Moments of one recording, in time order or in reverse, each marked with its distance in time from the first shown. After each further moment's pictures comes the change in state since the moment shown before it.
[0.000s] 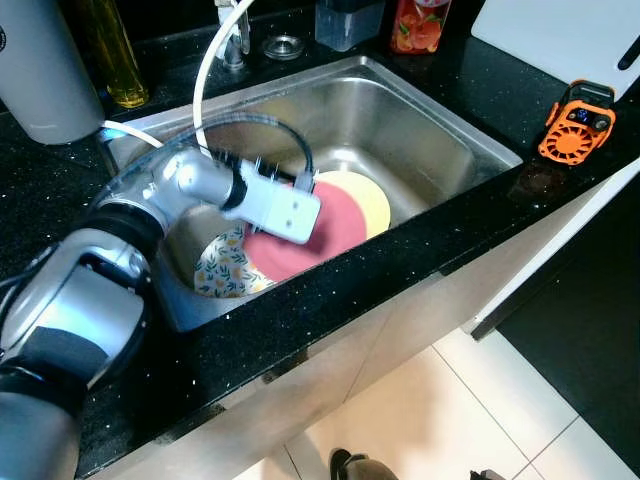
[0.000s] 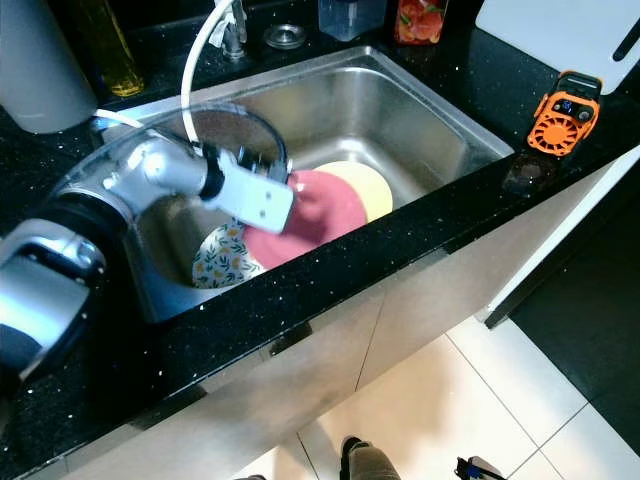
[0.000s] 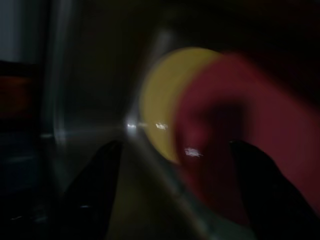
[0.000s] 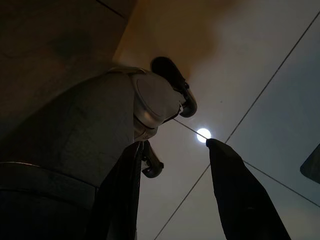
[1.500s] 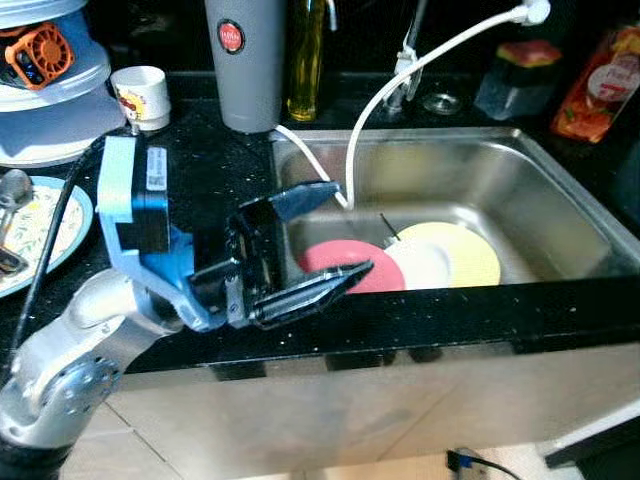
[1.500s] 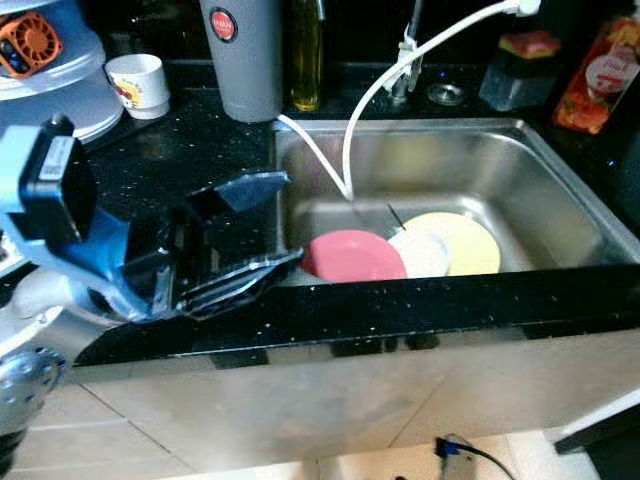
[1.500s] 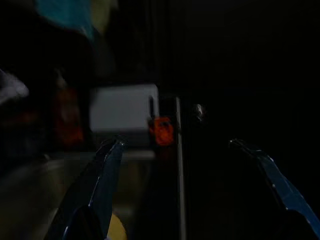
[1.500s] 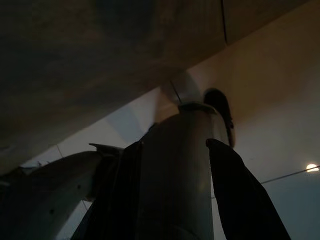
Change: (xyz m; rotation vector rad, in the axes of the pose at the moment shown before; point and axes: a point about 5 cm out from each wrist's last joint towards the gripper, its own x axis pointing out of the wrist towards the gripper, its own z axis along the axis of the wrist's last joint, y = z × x) left arm -0.093 -0.079 0.129 -1.075 -0.948 0.305; right arm 0.009 0.024 0.023 -0.136 -0.021 0.124
